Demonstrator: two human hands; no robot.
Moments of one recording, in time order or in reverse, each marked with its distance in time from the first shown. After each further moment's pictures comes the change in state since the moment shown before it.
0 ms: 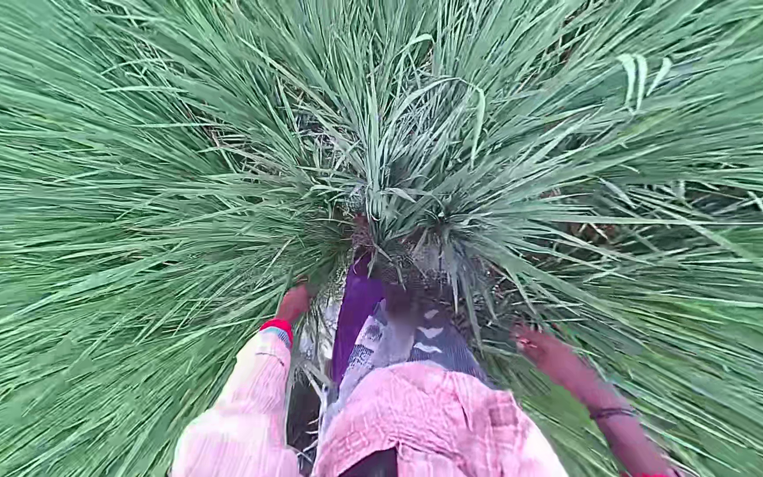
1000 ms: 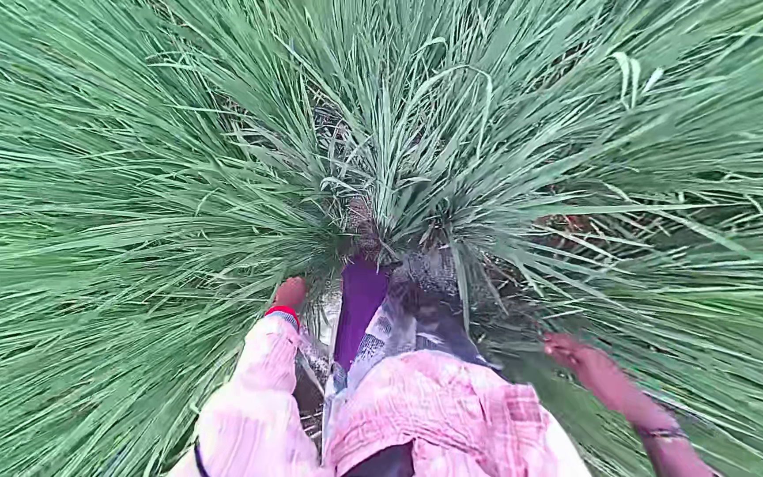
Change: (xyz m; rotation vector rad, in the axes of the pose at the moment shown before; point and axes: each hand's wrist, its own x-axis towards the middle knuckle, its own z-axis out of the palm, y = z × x) left_hand -0.020 -0.003 0.017 0.032 0.065 -0.127; right_hand -0.035 0.034 -0.010 -0.001 0.147 -0.106
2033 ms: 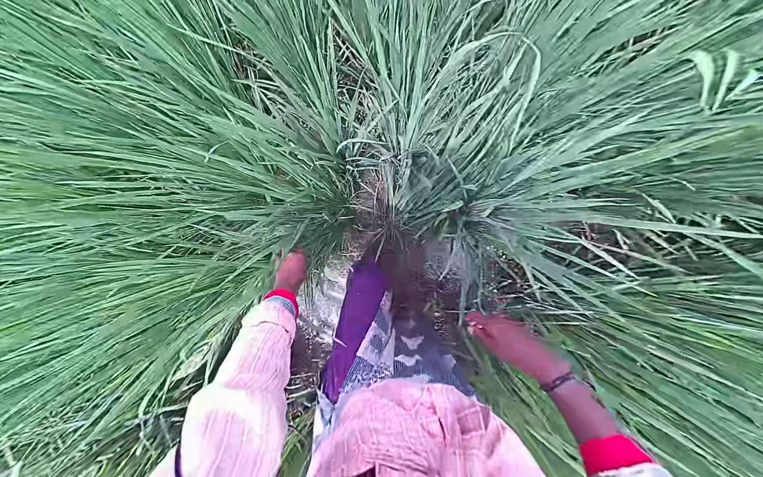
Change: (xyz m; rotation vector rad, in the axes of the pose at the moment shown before) left_hand -0.010 -0.011 0.010 -0.125 0.140 0.038; right_hand 0.054 -0.117 0.031 -0.316 -0.426 -0.202
